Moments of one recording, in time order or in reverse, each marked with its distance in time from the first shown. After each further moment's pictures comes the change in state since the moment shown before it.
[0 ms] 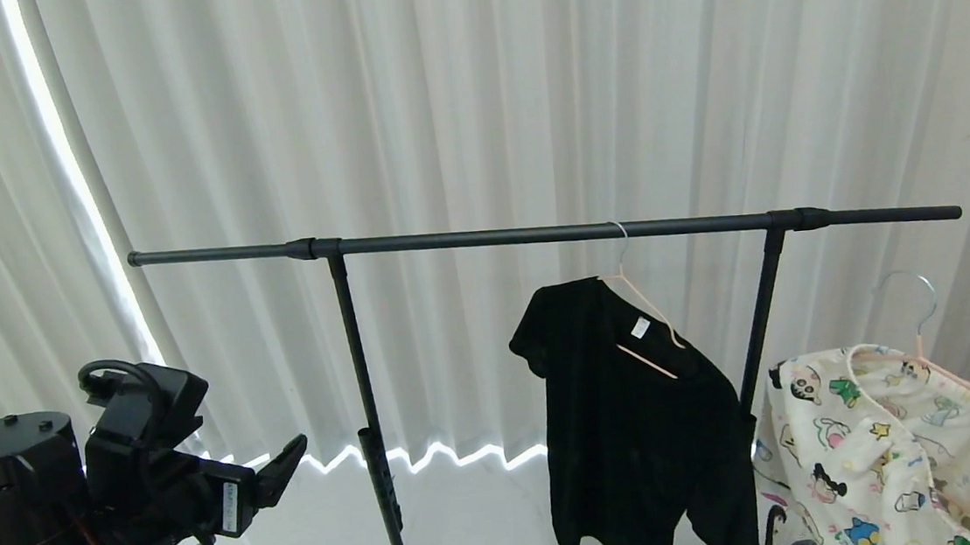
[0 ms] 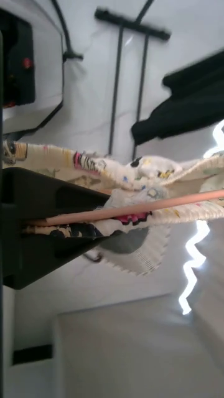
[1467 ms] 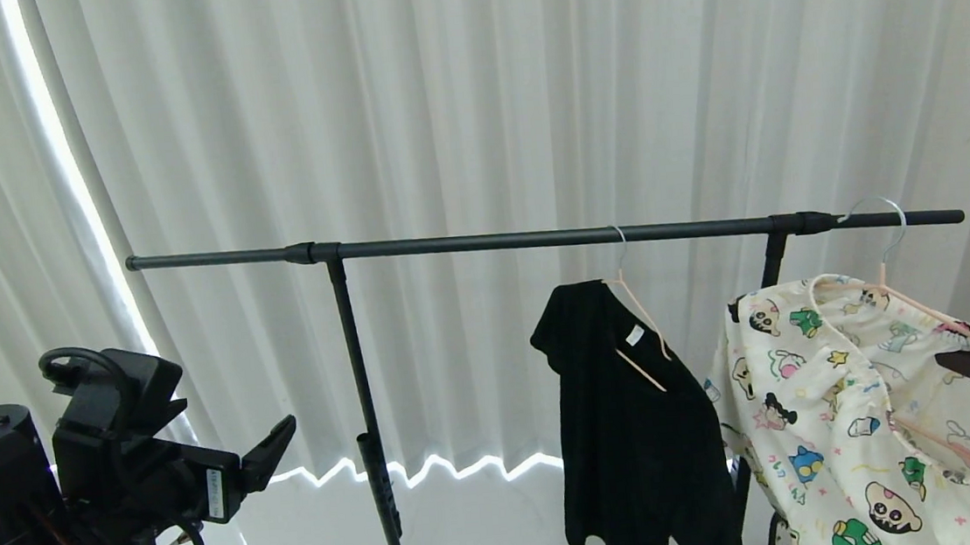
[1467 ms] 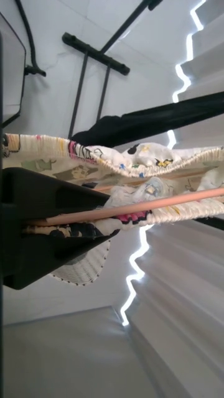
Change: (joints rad) left arm 0.004 -0.053 -0.017 -0.006 0.005 -0.001; right arm 0.070 0.080 -0.142 -0.070 0.021 0.001
